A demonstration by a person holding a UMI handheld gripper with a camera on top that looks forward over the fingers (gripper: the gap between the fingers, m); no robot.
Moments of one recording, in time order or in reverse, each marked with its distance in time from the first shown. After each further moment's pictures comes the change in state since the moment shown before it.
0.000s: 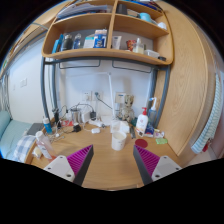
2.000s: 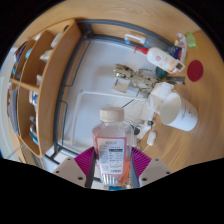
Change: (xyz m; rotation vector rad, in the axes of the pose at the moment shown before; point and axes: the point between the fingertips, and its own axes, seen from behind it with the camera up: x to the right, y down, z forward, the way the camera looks) arm -0.101 -0.059 0.207 0.179 -0.528 1.226
